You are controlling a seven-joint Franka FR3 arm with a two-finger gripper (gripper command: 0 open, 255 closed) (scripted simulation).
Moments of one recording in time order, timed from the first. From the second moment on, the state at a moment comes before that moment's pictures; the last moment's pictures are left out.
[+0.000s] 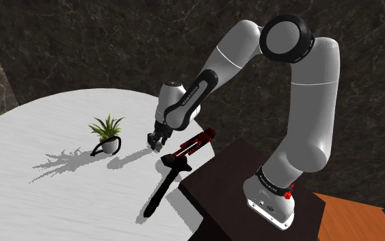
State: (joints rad) arm 0.14 0.52 0.19 -2.31 -0.05 2.81 0.34
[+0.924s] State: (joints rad) arm 0.10 0.35 0.23 -2.34 -0.01 2.68 0.31
